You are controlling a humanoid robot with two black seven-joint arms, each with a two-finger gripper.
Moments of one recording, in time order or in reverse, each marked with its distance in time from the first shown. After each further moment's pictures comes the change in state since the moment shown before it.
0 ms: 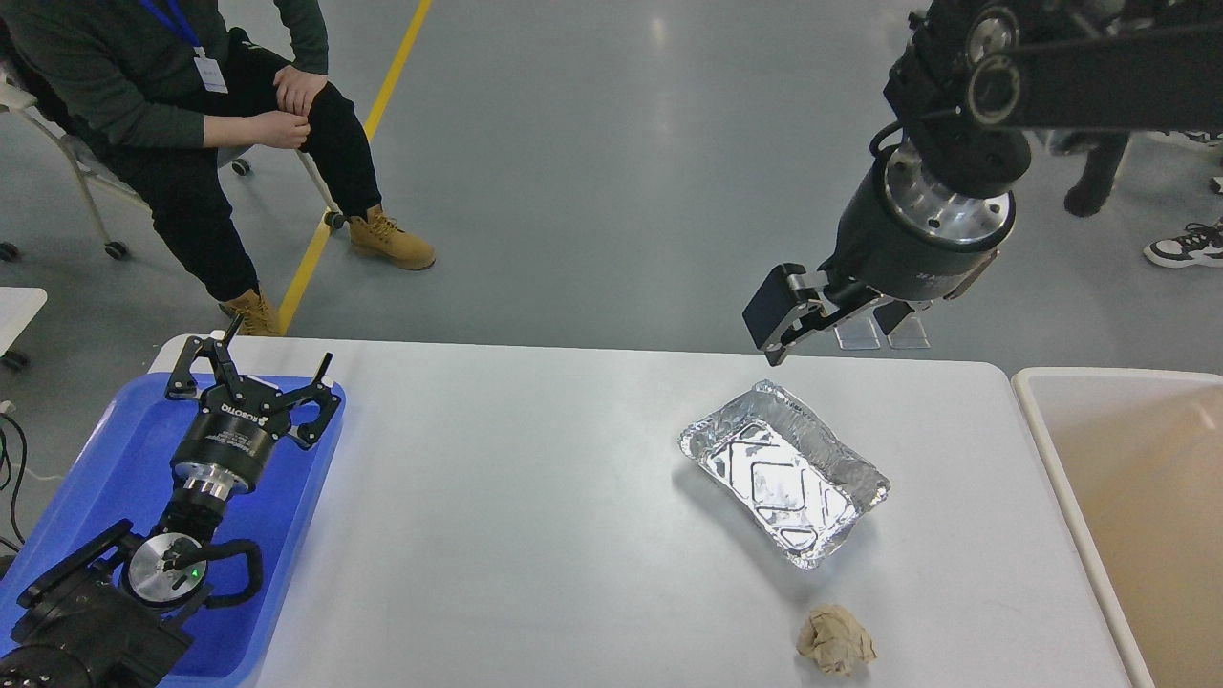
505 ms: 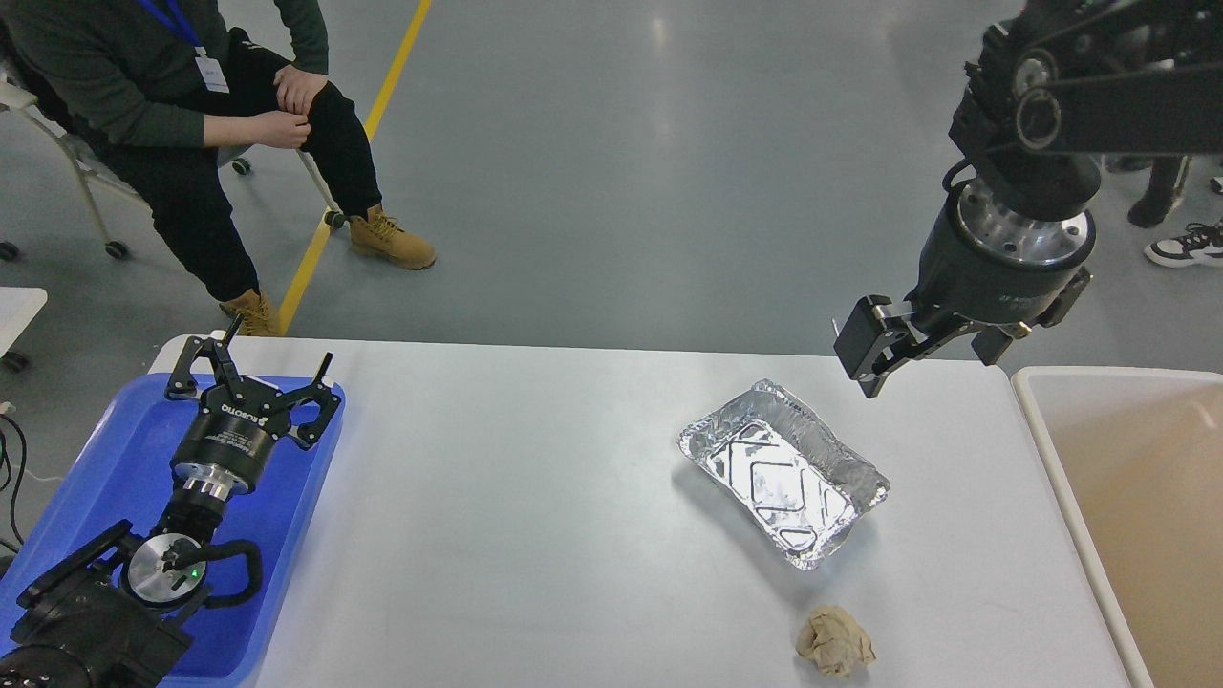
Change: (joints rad) left arm 0.000 0.000 0.000 0.000 0.000 -0.001 0.000; right arm -0.029 -0.027 -0.140 -0.001 -0.036 0.079 -0.004
